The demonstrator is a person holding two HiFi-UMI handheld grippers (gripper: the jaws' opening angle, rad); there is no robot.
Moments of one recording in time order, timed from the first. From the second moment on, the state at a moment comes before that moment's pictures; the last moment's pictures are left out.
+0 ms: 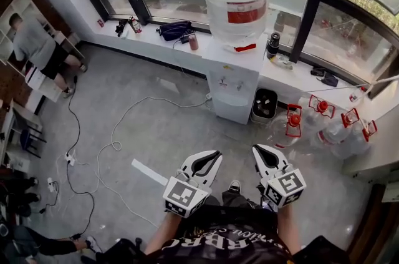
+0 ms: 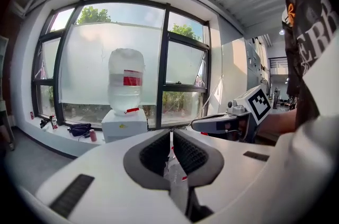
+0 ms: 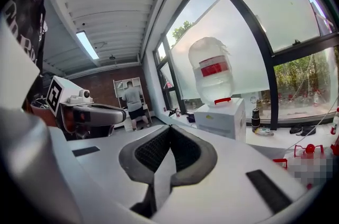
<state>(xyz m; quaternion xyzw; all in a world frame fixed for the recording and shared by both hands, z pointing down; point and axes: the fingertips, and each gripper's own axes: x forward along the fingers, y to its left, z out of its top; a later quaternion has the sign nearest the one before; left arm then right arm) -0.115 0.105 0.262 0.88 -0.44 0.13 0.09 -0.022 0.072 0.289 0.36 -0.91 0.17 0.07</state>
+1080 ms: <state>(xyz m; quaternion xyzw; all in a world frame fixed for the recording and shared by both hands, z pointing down) -0.084 -0.088 0.325 0.93 -0.28 0.21 0.08 0.036 -0.098 0.418 0.51 -0.83 0.20 0.11</state>
